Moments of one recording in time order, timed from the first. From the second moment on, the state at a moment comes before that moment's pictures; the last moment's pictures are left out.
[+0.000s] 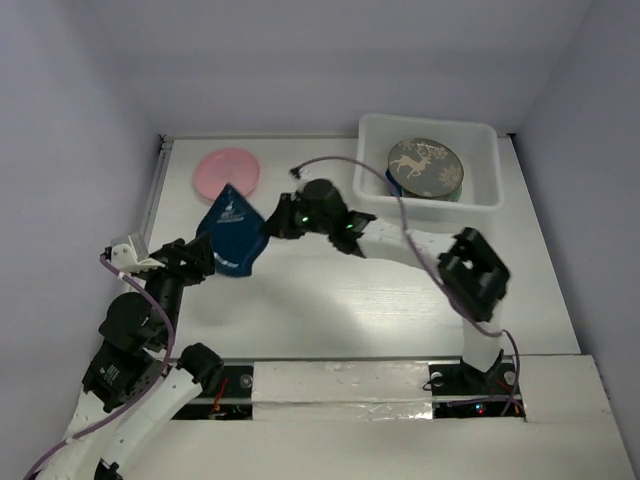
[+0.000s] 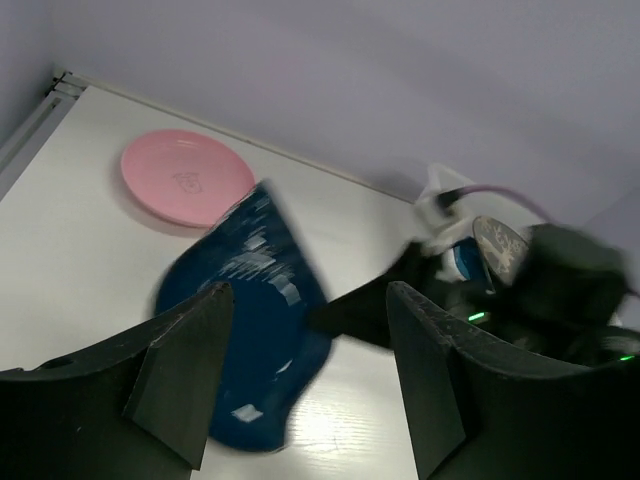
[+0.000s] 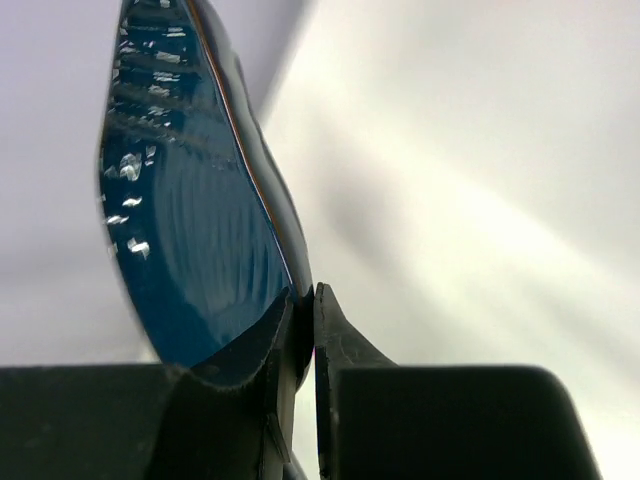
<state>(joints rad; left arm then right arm) -0.63 0.25 0.78 -0.46 -0.60 -0.42 0.92 2.04 1.50 0.15 -0.18 0.80</state>
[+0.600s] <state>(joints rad) -0.62 0.24 0.77 -0.45 -0.57 -0.42 0.03 1.47 0.98 0.19 -0.24 0.83</state>
